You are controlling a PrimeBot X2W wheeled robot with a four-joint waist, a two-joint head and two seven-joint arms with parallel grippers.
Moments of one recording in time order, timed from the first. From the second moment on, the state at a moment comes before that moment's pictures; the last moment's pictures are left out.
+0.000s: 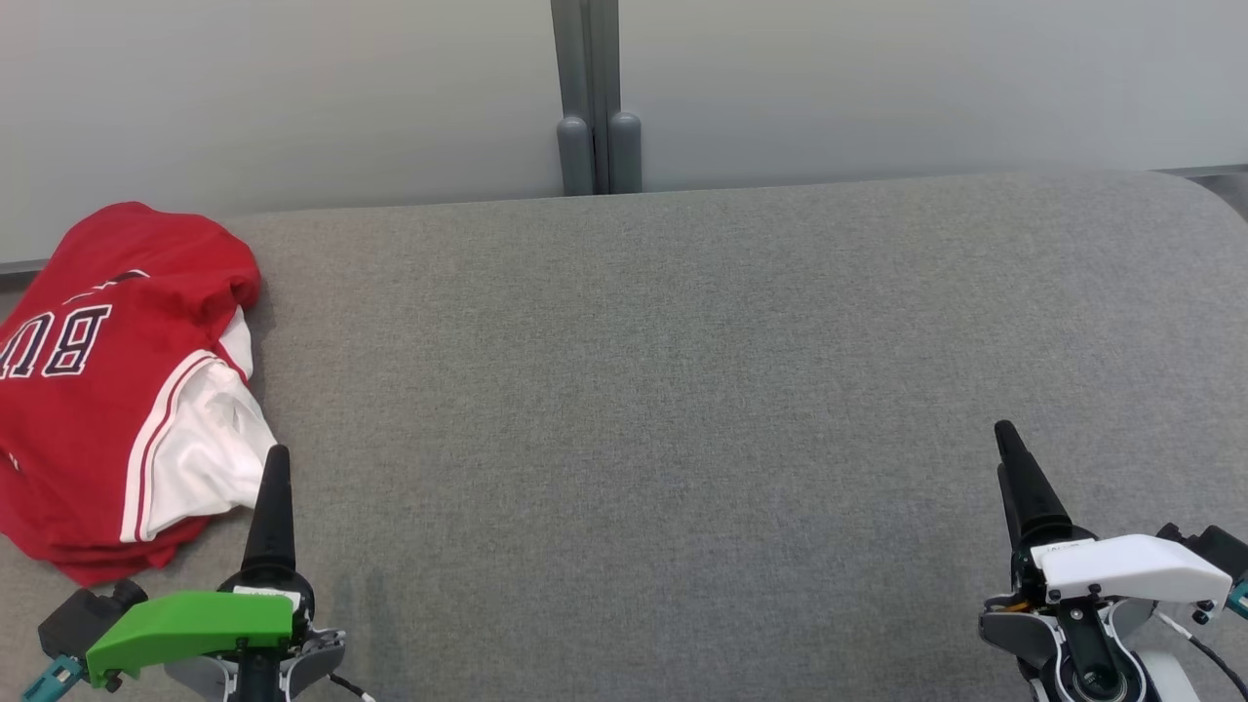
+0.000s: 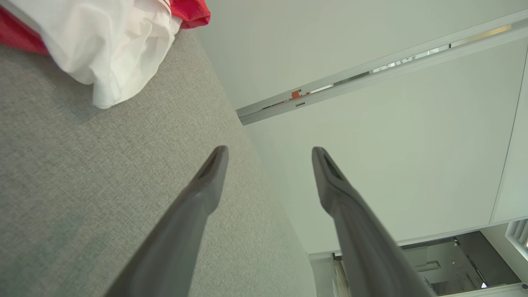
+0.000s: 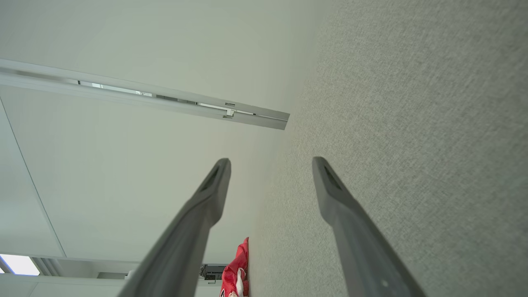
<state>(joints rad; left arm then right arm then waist) -0.06 0.04 0.06 0.23 -1.30 -0.12 0.00 -0.06 -0.04 -0.06 0.22 1.35 0.13 0.00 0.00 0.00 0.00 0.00</state>
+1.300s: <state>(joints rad) -0.07 0.05 -0.02 0.18 -0.57 -0.08 -0.13 -0.06 -0.04 0.02 0.14 0.74 0.13 -0.13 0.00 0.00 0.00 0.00</state>
